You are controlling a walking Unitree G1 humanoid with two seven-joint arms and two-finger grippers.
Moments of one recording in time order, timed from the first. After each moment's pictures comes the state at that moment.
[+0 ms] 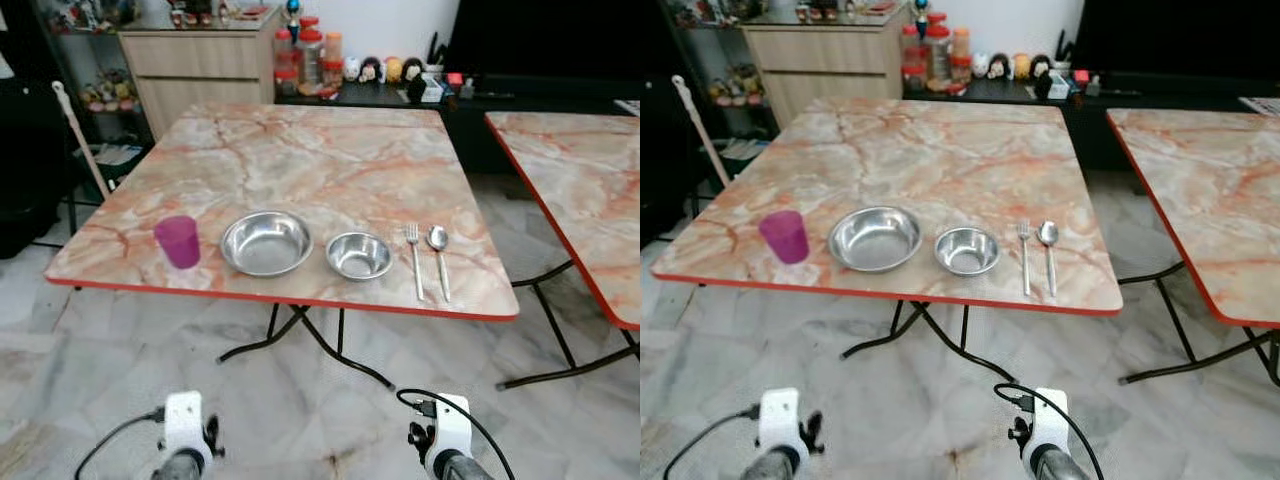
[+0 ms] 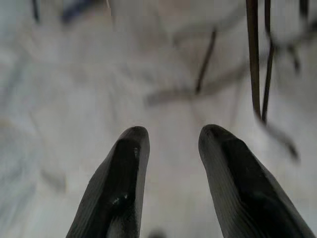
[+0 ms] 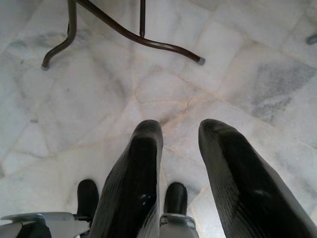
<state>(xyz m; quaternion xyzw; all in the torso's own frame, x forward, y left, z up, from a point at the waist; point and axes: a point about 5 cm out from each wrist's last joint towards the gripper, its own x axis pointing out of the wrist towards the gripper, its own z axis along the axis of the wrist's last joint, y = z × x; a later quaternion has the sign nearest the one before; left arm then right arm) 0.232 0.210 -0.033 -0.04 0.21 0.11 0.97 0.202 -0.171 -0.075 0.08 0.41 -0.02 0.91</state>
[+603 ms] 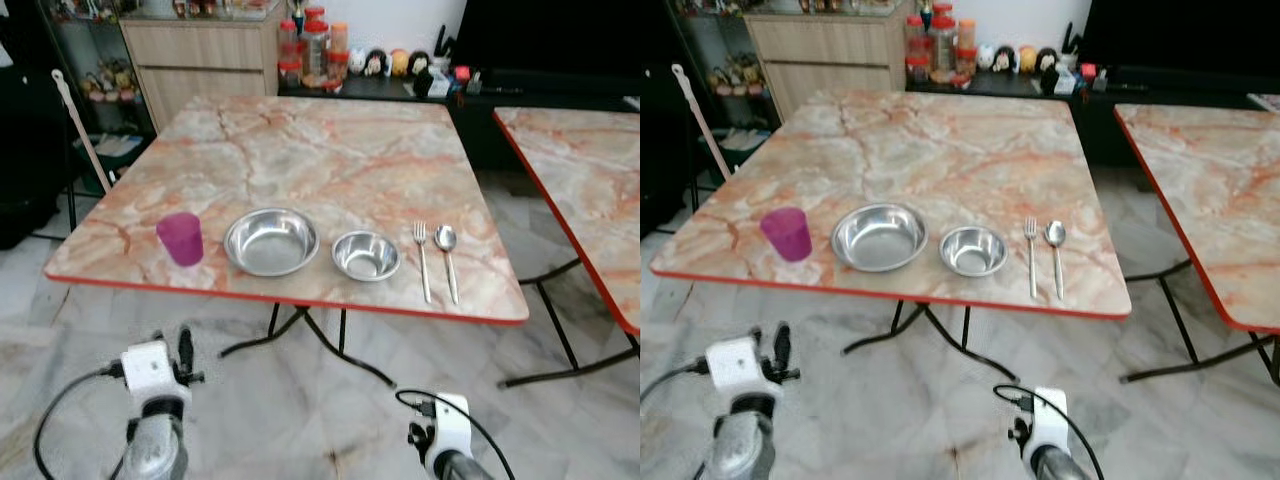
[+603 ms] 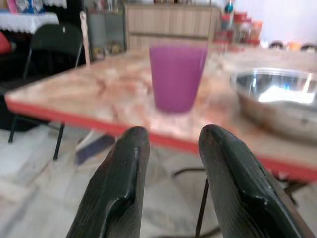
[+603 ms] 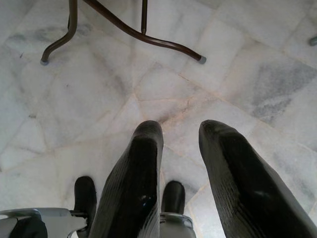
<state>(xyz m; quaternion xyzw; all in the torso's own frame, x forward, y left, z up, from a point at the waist) 0.248 0.208 0.065 -0.01 -0.07 0.12 0.99 0.201 -0.171 -0.075 0.07 0.42 -0.01 0.91</state>
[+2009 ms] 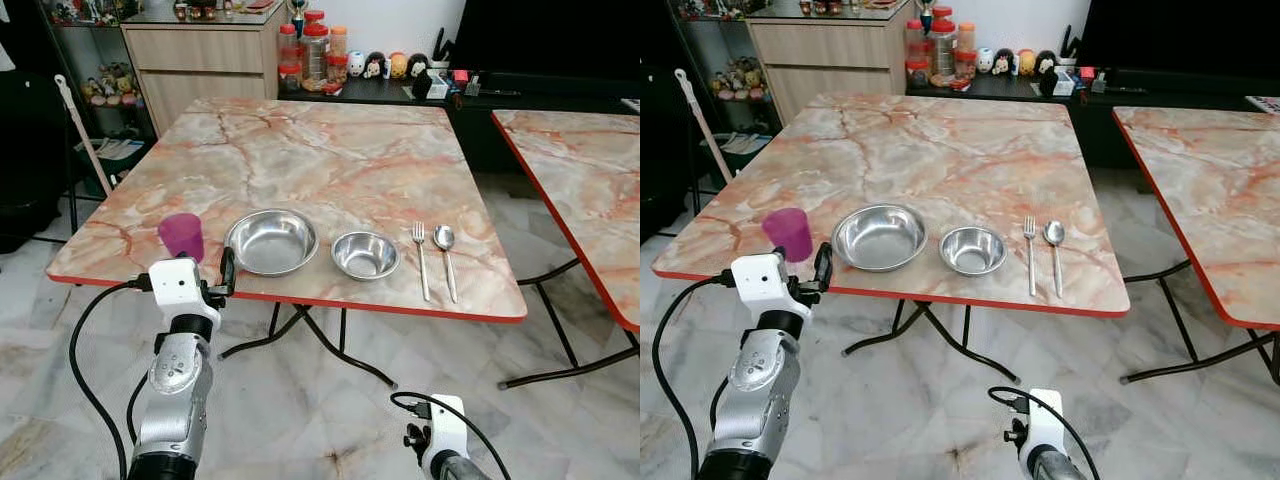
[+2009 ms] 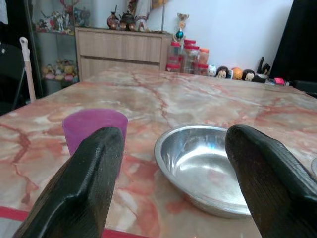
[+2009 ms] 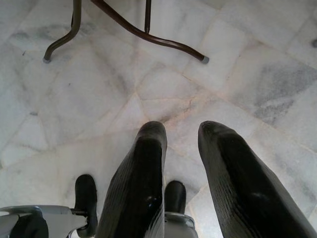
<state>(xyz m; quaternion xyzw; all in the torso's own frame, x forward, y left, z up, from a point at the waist) 0.296 0.172 0.120 -0.04 -0.10 0.03 0.99 0.199 -0.169 -0.077 0.07 0.42 -0.01 0.91</state>
